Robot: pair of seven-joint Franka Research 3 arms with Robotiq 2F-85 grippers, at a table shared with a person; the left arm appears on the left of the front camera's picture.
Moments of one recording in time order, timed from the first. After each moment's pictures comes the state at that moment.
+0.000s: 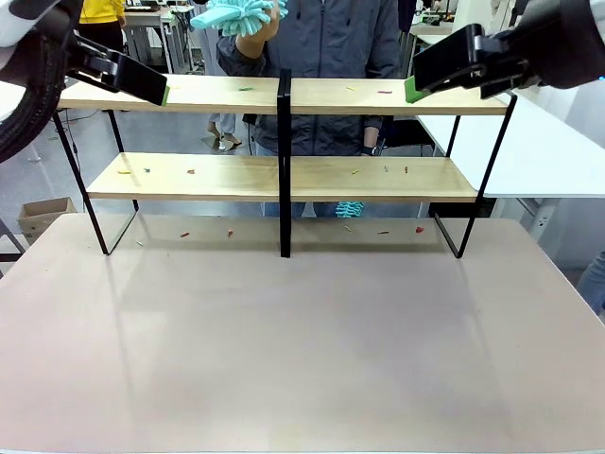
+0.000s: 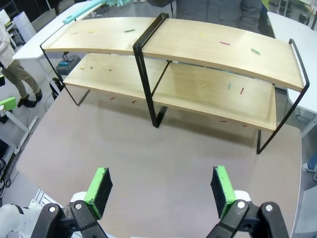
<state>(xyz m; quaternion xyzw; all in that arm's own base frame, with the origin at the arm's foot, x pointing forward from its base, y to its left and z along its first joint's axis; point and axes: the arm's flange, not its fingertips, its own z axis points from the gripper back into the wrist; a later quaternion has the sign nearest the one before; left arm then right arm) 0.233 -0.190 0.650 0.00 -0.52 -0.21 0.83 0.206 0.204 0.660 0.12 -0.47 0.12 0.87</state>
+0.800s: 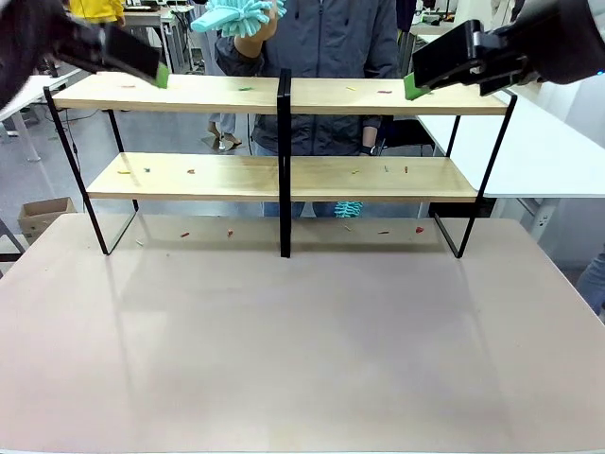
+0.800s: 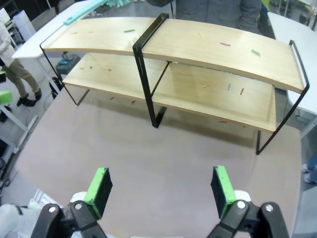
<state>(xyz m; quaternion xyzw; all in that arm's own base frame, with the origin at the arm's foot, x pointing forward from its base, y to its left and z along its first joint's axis) 0.257 -0.172 0.672 -0.09 -0.48 -0.20 0.85 0.207 0.204 0.661 0.12 -0.47 0.12 0.87</state>
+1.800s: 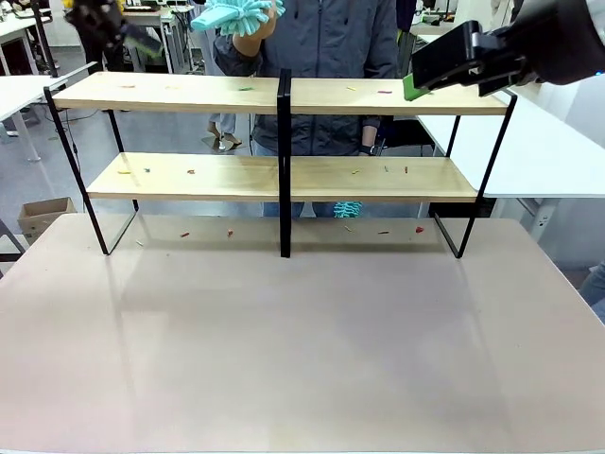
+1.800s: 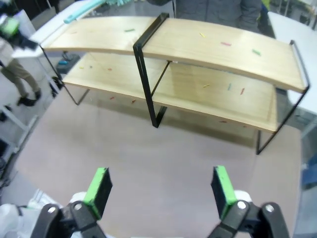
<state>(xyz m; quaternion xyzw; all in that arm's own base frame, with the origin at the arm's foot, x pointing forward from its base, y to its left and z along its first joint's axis) 0.458 -0.124 0.712 -0.51 -0.13 -0.16 0.84 0.207 0.205 0.660 0.12 -0.47 0.12 0.87</state>
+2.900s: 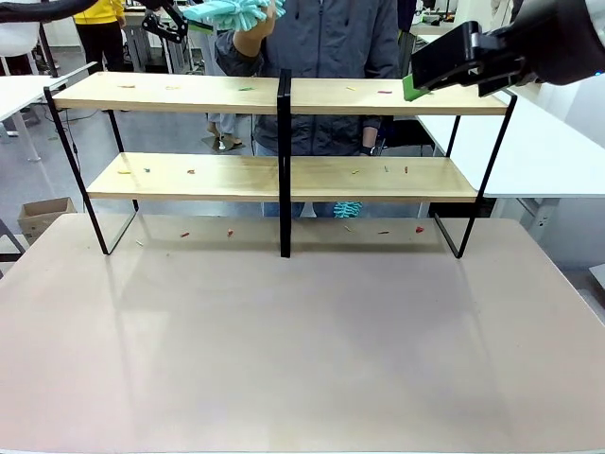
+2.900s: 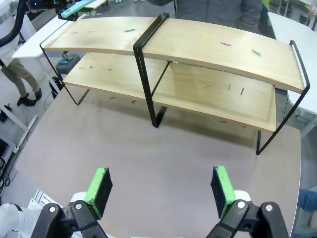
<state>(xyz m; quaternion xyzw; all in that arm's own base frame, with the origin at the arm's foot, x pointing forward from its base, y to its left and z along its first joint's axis) 0.601 -0.130 0.675 -0.60 -0.10 0.00 0.79 0.207 0.205 0.660 0.12 -0.47 0.12 0.87</state>
